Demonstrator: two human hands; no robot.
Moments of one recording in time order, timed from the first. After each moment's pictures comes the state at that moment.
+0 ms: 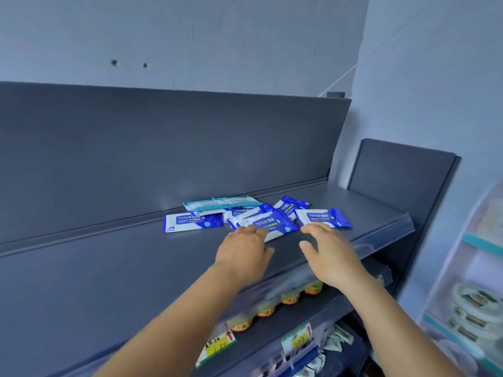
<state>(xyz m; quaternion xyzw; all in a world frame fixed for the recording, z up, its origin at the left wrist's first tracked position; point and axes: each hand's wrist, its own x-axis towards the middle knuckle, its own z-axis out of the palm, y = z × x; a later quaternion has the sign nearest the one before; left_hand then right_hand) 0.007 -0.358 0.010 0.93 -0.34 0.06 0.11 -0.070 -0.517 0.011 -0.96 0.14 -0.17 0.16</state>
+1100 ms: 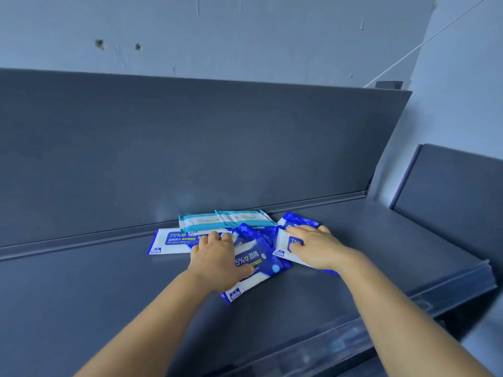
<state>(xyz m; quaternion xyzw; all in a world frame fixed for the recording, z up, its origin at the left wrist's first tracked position) 0.116 -0.380 -0.001 0.98 -0.13 -0.02 0.11 0.109 -0.596 -0.002 -0.99 0.05 0.06 0.13</state>
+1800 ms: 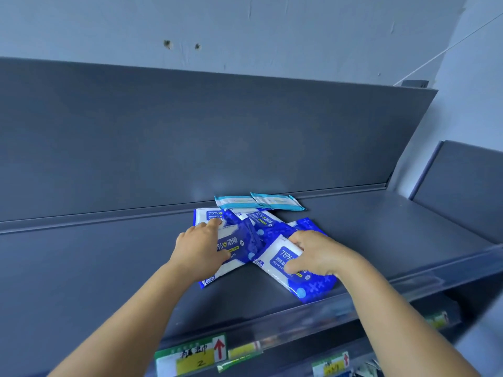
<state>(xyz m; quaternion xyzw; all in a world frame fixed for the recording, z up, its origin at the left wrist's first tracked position) 0.075 -0.260 -0.004 0.98 -0.11 0.06 0.15 0.045 -0.491 0.001 -0.95 0.04 0.11 0.29</state>
